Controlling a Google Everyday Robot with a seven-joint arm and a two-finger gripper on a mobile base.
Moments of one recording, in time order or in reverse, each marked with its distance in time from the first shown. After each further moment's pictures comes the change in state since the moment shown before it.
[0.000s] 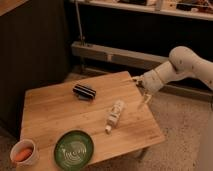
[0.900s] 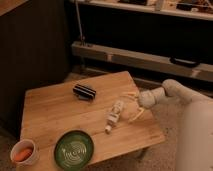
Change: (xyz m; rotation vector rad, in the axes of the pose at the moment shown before) arm -0.045 -0.044 0.055 -0.159 0.307 0.339
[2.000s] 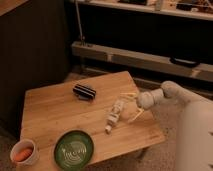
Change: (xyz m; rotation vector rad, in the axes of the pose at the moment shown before) arm -0.019 -0.004 0.020 -0.027 0.161 0.127
